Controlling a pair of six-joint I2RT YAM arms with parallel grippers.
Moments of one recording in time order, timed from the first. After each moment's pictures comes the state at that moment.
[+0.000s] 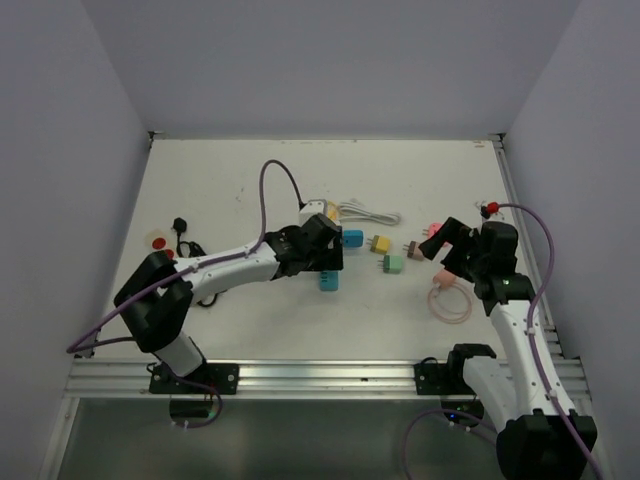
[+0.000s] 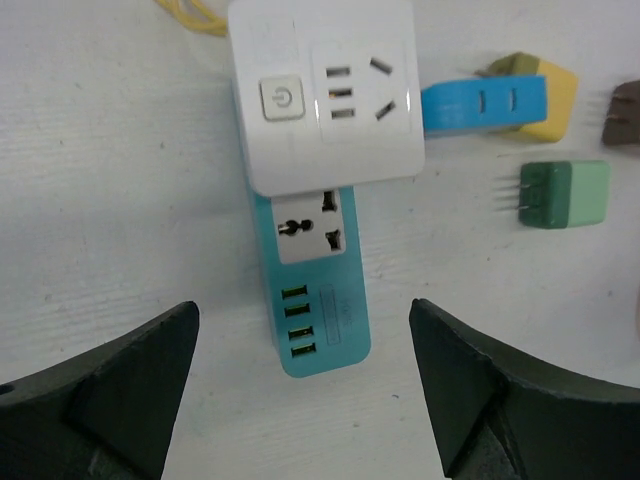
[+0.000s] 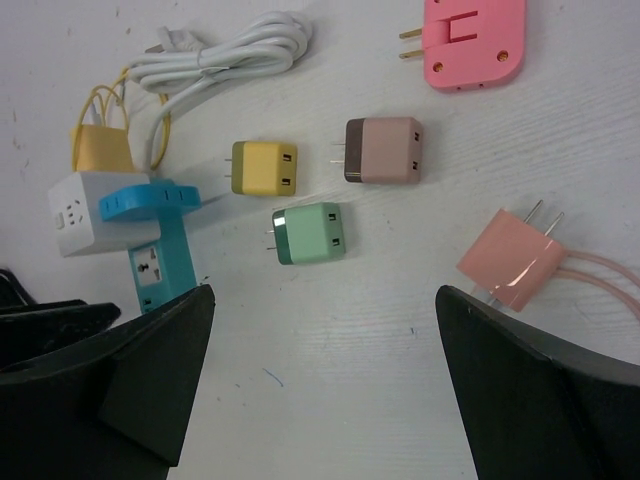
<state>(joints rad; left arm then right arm) -0.85 1.60 1.07 -0.35 -0.28 -0.77 -0.03 0.81 0.64 -0.50 -0.18 0.54</state>
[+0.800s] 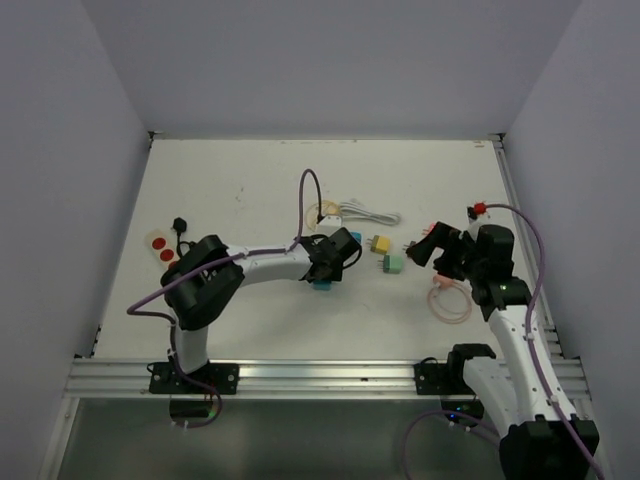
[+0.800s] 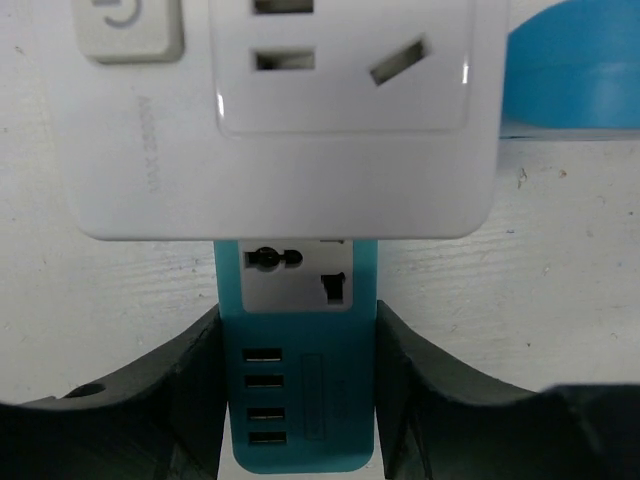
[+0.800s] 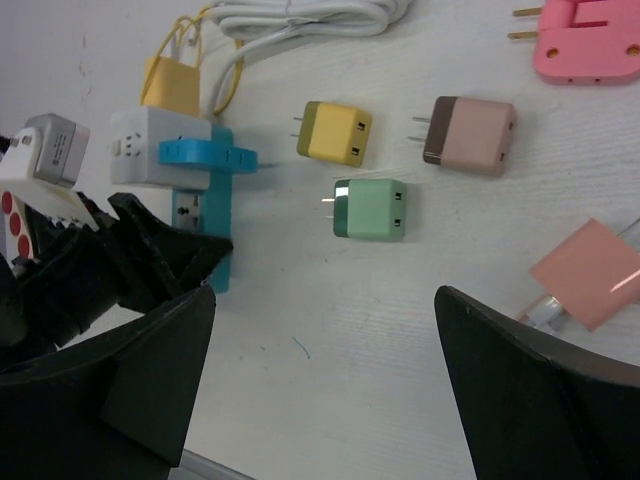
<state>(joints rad) -0.94 1.90 1.20 -0.45 -0.45 -0.77 -0.01 0.77 0.61 -0.46 -0.33 0.50</state>
